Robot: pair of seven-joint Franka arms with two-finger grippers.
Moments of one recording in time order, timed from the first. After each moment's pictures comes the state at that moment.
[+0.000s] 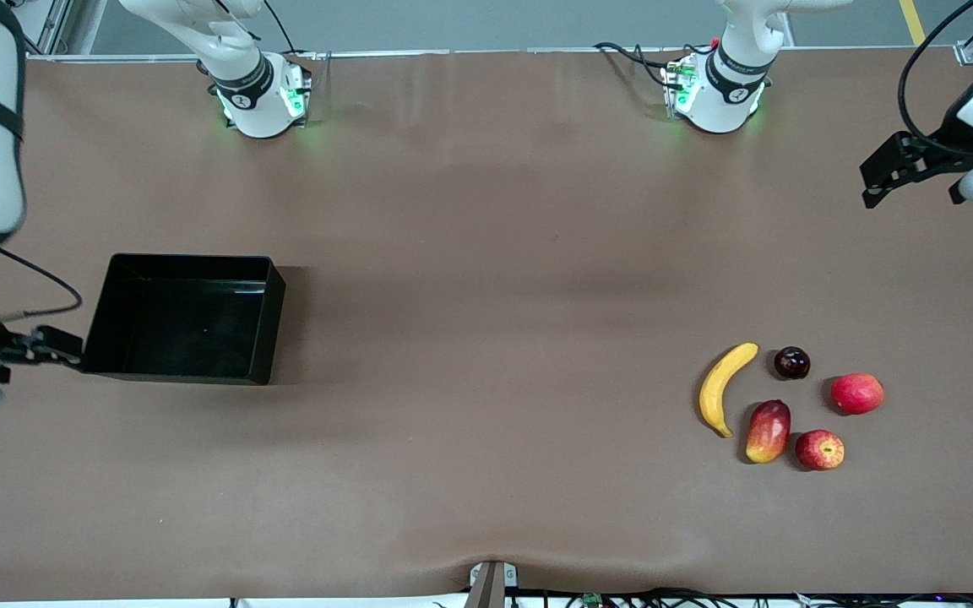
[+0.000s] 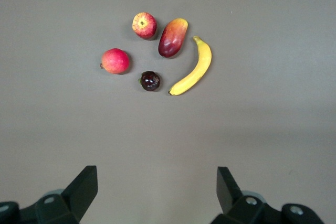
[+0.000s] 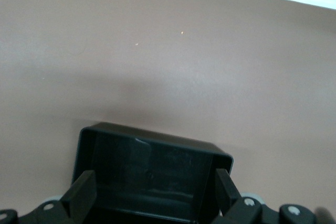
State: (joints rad) left arm -0.05 -0.06 -0.07 -1.54 0.08 1.54 -0.11; right arm -0.04 0.41 -0.02 -1.21 -0.03 1.67 -0.22
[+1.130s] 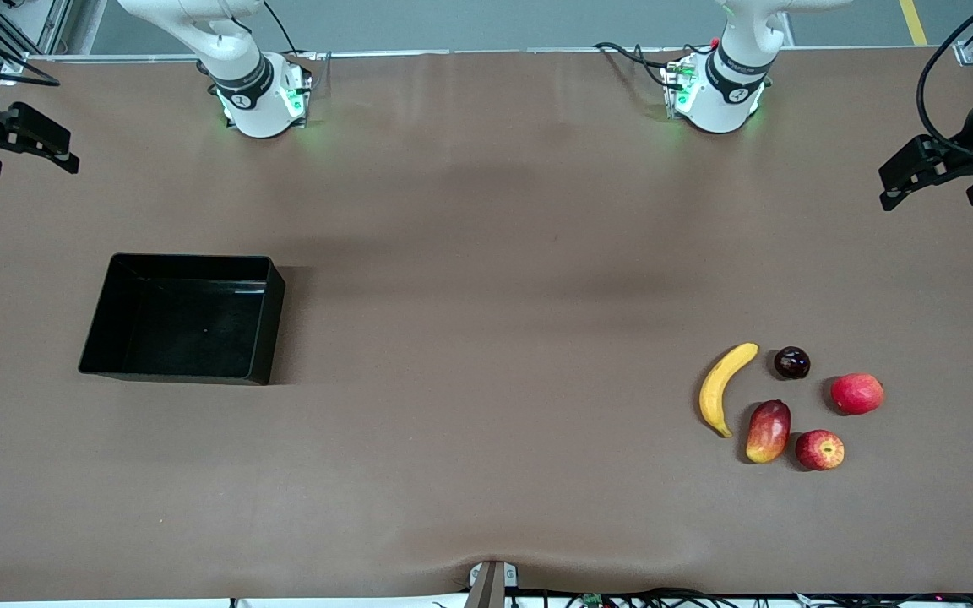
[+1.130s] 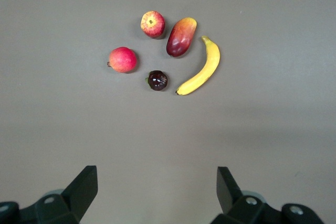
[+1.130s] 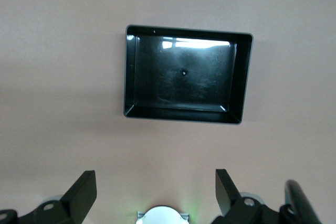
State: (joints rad) left arm -0.02 -0.06 -0.06 -1.54 0.08 1.54 -0.10; right arm 0.01 -0.12 -0.02 -1.61 0.01 1.43 -0.05
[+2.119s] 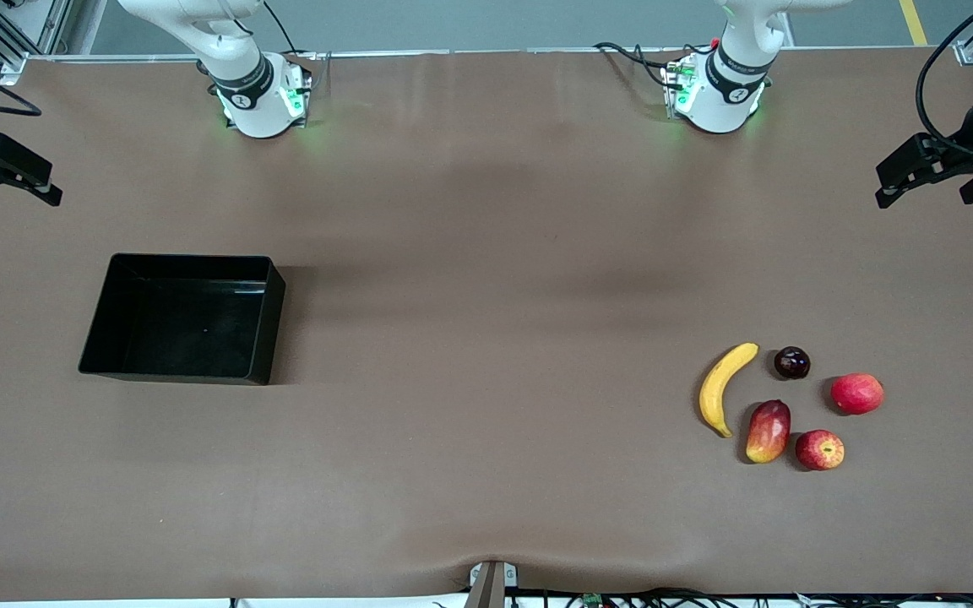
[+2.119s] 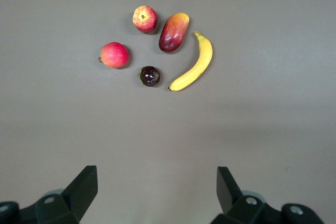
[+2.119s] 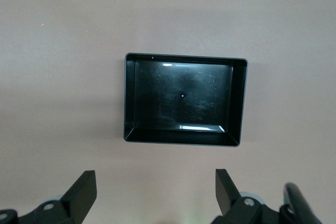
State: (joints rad) left arm -0.02 -0.06 -0.06 -1.54 0.04 1.53 -0.10; right arm 0.00 -0.04 -0.03 -1.50 0.02 1.45 -0.05
